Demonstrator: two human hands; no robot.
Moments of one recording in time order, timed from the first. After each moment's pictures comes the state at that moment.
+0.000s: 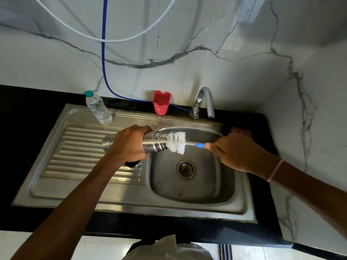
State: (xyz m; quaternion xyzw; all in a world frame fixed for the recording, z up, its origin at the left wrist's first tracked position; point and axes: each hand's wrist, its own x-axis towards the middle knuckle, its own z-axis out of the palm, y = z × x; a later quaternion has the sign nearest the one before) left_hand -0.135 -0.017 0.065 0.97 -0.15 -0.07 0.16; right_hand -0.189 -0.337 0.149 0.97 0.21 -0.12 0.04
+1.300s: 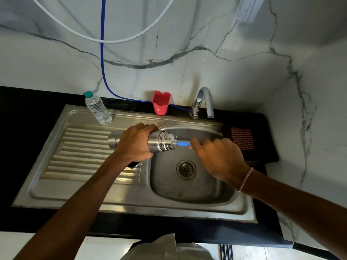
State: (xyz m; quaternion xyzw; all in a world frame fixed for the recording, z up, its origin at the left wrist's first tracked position) left_hand -0.138 -0.036 0.073 0.97 -0.17 -0.02 0.19; right_hand -0.206 -0.289 0.133 0.95 0.24 0.06 0.18
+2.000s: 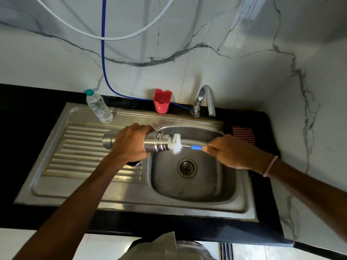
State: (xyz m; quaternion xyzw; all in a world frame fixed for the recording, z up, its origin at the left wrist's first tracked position) left_hand -0.141 -0.023 0.066 0.97 -0.16 -0.02 0.16; right_hand -0.182 -0.330 0.147 0.95 0.20 -0.21 -0.07
